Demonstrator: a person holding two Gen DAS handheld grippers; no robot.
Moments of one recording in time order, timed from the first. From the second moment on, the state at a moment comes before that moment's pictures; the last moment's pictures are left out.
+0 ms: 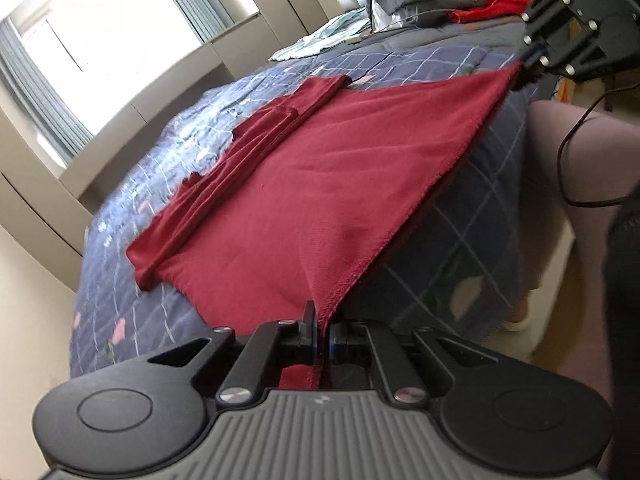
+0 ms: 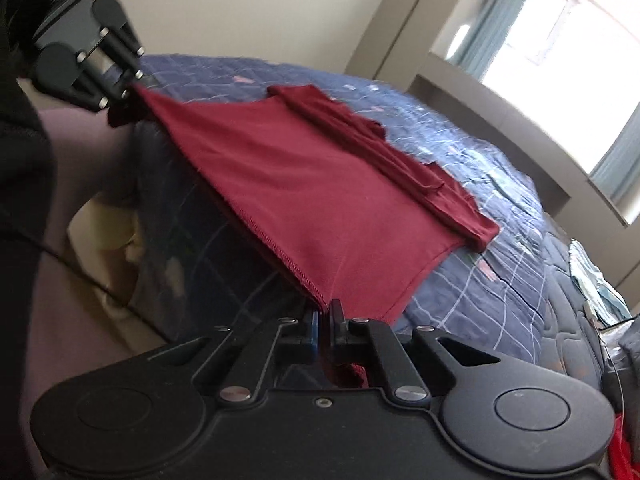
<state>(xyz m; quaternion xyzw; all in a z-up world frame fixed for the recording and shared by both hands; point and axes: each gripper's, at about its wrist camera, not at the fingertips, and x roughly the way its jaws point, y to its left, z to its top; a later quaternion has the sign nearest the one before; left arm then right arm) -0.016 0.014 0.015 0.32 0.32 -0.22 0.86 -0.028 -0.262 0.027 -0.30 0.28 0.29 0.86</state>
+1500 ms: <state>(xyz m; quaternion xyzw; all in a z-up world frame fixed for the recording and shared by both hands) 0.490 0.118 0.001 0.12 0.43 -0.24 0.86 0.474 -0.229 0.004 -0.19 0.36 0.26 0.87</state>
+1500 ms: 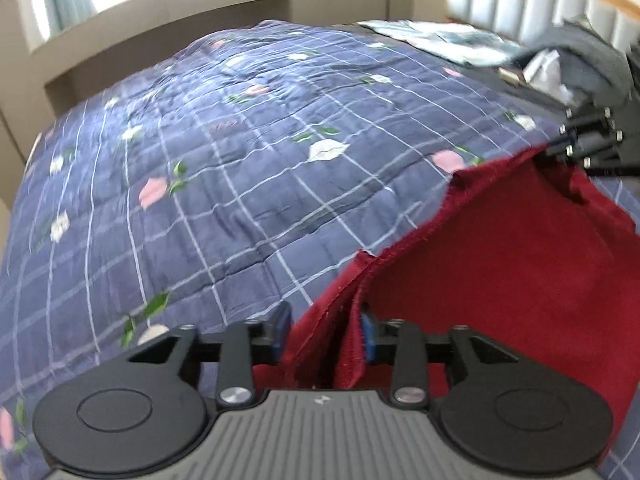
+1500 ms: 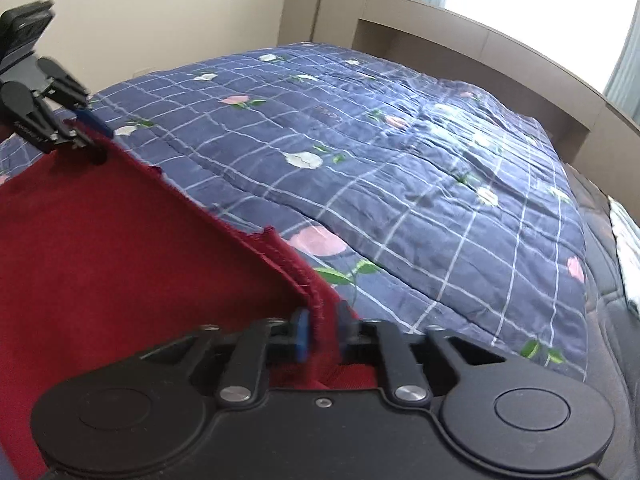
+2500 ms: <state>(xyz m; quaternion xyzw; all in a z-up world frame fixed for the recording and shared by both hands) 0.451 0.122 -0.003 0.03 0.36 -0.11 0.92 0.466 -0.248 -0.005 -0.08 0.36 0.23 0.90</state>
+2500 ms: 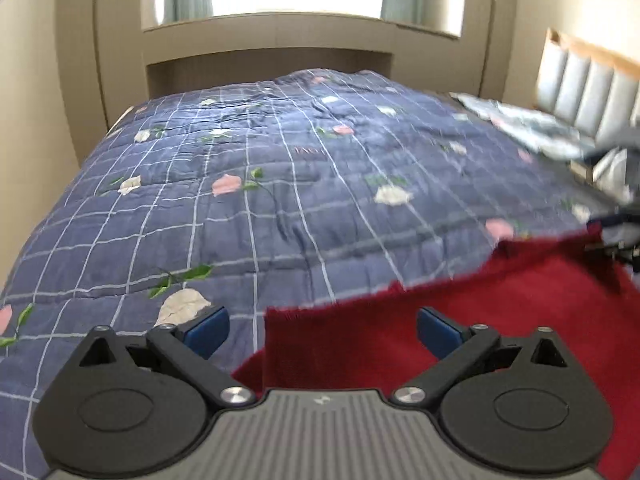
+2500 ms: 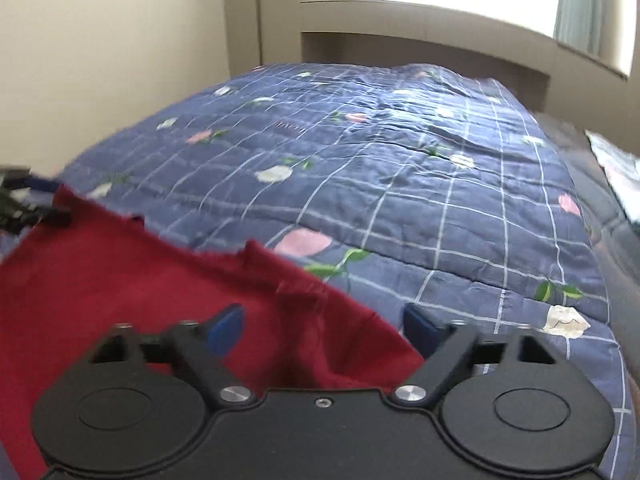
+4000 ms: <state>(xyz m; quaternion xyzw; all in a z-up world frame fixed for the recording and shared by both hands) 0.374 0.082 -0.026 0.05 0.31 0.15 0.94 0.356 -0.211 -0.025 -0.17 0.25 0.07 0.95</state>
